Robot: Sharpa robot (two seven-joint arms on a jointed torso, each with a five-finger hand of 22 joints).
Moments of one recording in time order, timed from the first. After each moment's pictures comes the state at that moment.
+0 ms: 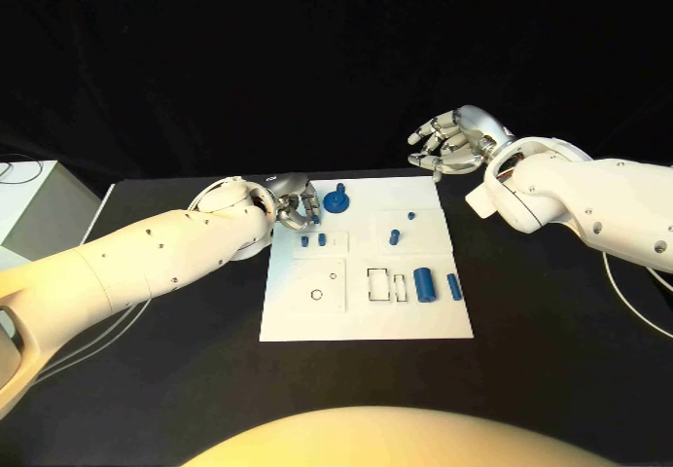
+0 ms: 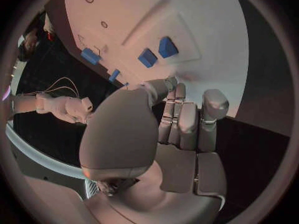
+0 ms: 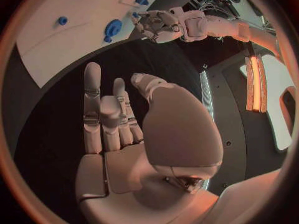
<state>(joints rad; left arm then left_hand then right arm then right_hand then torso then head) 1.09 -0.57 0.10 1.15 -1.45 -0.15 -0.13 1.46 -0.23 0.70 0.06 0.07 0.96 0.15 0.36 0.27 1.00 0.09 0.51 0.12 1.34 0.01 1.41 1.00 0.14 1.25 0.11 1.18 1.11 1.36 -0.75 -0.14 1.34 -0.81 -0.43 0.08 1.37 -0.27 0.48 0.19 0.31 0.84 0.16 0.27 0.37 1.08 0.08 0.50 0.48 1.39 -0.01 1.12 0.97 0.17 1.24 0.09 0.47 0.67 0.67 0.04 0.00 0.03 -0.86</state>
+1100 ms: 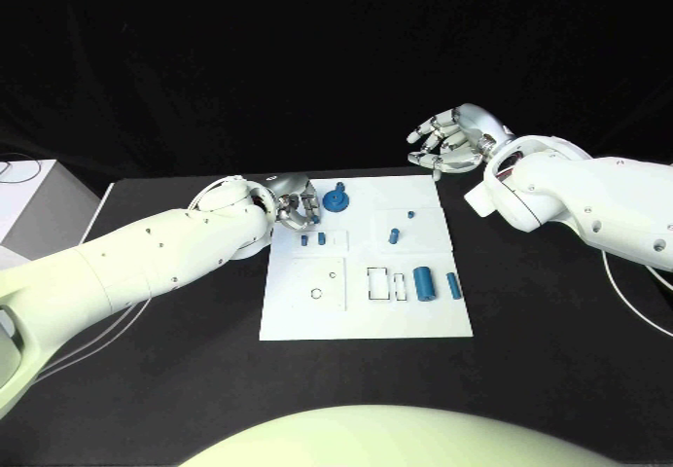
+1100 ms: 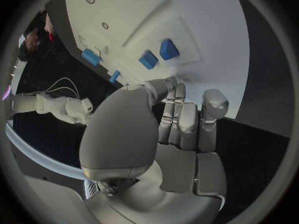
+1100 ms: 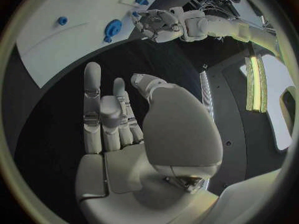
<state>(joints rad) 1.09 -0.57 0.09 1.15 -1.45 -0.14 -0.13 1.46 -0.23 0.69 0.06 0.07 0.96 0.15 0.35 0.28 1.00 0.09 0.51 0.12 1.34 0.01 1.41 1.00 0.14 1.25 0.11 1.18 1.11 1.36 -0.75 -0.14 1.34 -0.81 -0.43 0.07 1.36 -0.27 0.48 0.19 0.31 0.84 0.16 0.27 0.37 1.09 0.08 0.50 0.48 1.39 -0.01 1.12 0.97 0.17 1.25 0.09 0.47 0.67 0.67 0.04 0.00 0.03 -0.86</state>
